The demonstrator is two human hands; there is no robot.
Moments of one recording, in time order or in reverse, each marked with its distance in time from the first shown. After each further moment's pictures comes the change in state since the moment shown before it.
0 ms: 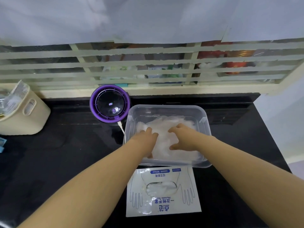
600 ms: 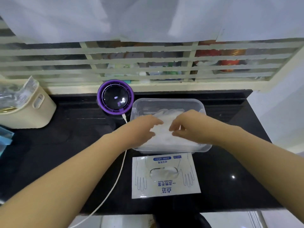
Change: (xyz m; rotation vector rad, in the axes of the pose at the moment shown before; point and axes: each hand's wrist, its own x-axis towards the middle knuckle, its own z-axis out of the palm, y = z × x) left_hand -0.080 -0.010 -0.029 -0.300 0.306 0.200; right_hand -0.088 -0.045 -0.044 -0.115 0.167 -0.160
